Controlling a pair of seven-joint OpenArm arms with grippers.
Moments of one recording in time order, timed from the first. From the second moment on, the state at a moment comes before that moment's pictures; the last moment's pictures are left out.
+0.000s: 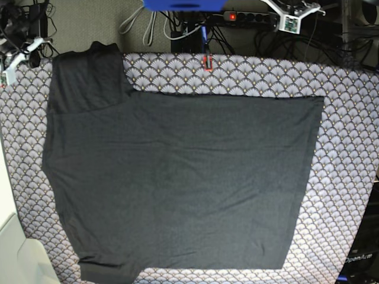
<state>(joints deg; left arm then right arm) 58.0 -10.9 -2.4 114.0 -2.3 -0.8 15.9 -33.9 13.2 45.8 108.0 33.9 35.9 -59.0</state>
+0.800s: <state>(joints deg) 46.3 -12.2 -16.2 114.0 -25.2 -0.6 34.9 -29.8 14.8 40.7 103.0 34.0 36.1 -58.8</state>
